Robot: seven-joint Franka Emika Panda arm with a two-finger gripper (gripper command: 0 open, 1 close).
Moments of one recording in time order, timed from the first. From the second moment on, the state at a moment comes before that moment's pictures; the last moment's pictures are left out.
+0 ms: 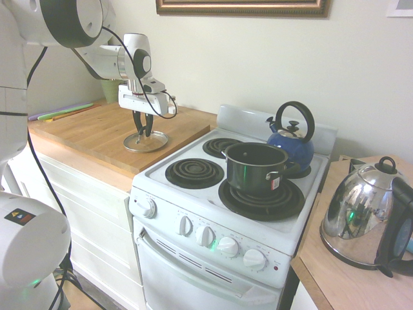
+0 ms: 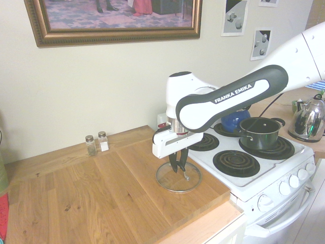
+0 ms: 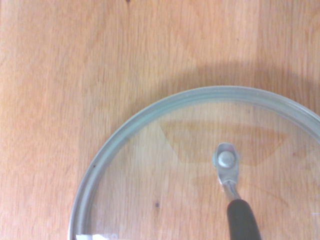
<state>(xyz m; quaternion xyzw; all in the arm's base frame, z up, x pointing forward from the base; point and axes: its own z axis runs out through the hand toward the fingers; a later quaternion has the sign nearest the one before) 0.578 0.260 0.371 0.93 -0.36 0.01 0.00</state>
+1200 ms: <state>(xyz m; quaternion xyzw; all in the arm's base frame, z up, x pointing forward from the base) 0.557 0.091 0.530 0.90 -0.43 0.06 -0.03</state>
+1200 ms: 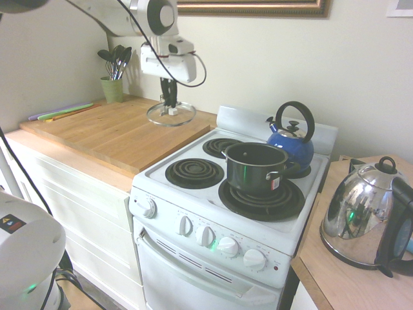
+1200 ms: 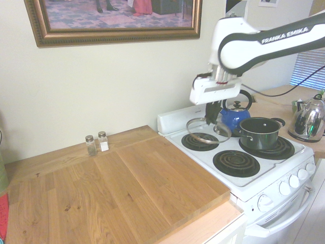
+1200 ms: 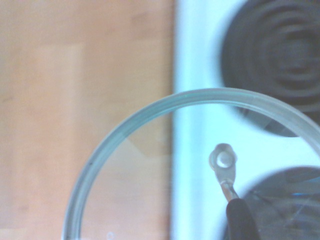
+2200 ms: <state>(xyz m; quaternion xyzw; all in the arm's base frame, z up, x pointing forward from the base) 0.566 -0.138 0.568 0.85 -0.52 0.05 -0.02</state>
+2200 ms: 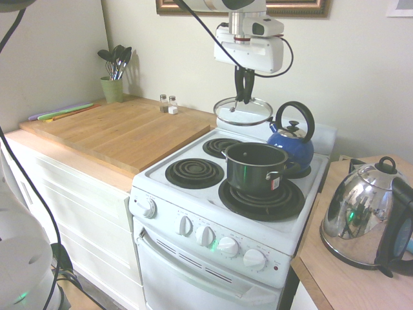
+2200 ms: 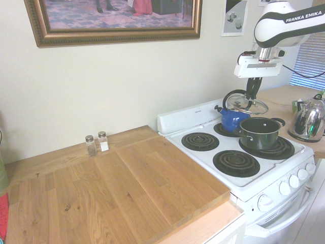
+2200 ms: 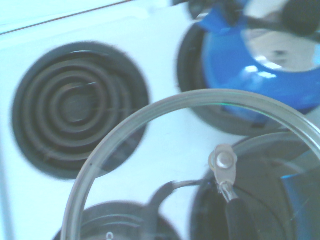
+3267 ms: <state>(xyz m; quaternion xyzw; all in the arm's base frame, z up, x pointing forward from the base) 0.588 -0.199 0.480 0.85 -0.52 0.02 0.01</state>
